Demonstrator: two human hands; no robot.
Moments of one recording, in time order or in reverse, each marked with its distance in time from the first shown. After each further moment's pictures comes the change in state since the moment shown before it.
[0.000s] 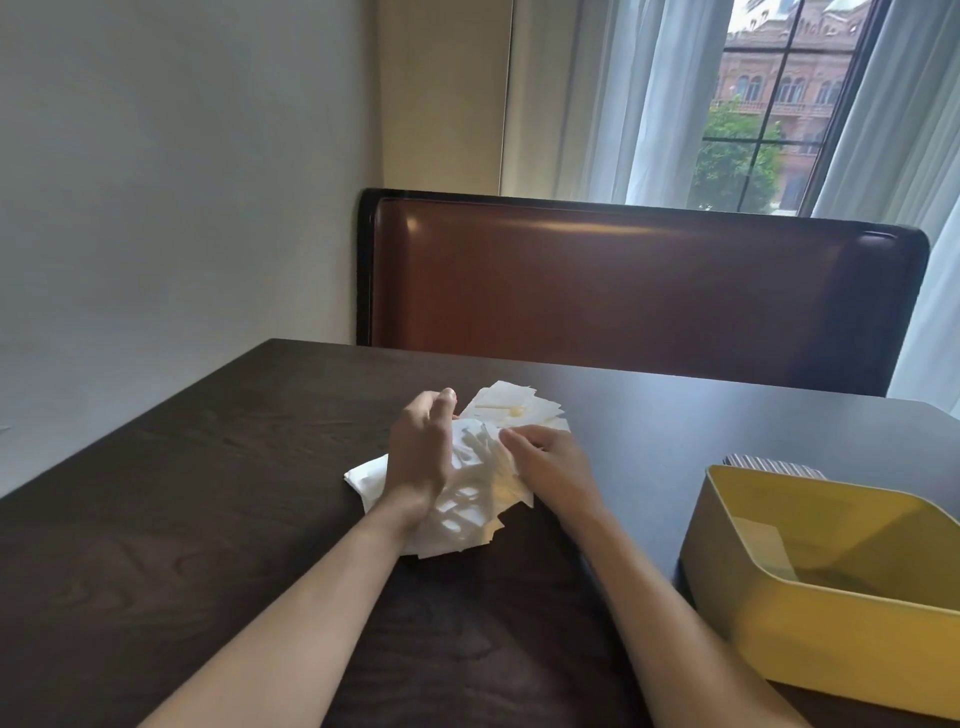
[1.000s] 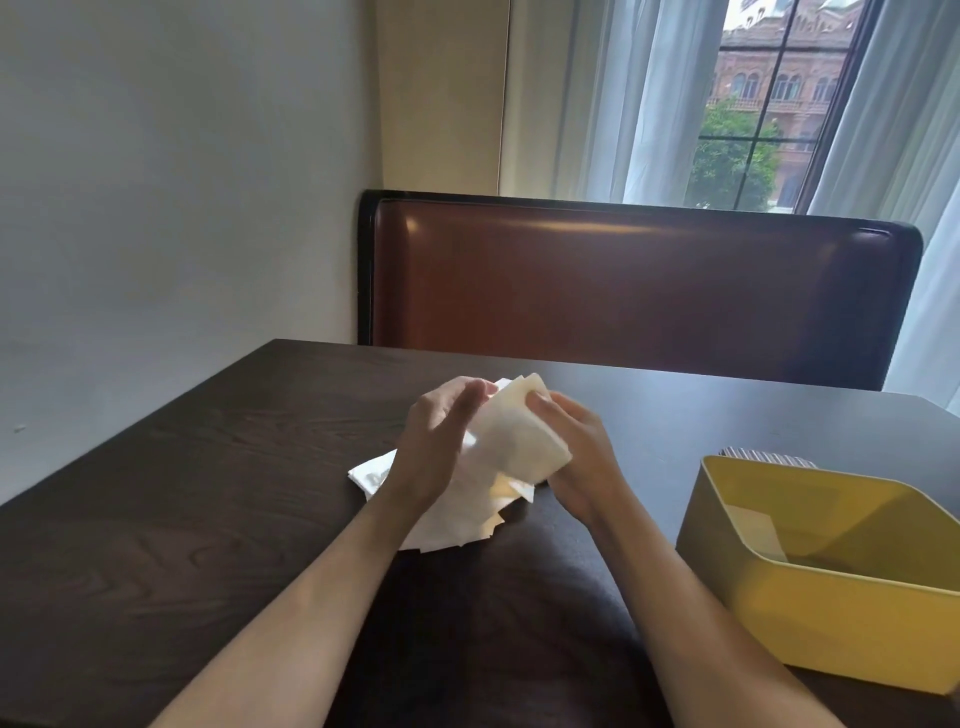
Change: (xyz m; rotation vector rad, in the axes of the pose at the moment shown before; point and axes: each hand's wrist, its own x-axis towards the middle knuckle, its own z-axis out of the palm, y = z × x) left_hand -0.014 0.014 -0.017 -0.128 -0.355 0.306; right_hand -0.022 -0.032 -0.020 0.716 -0.107 -0.034
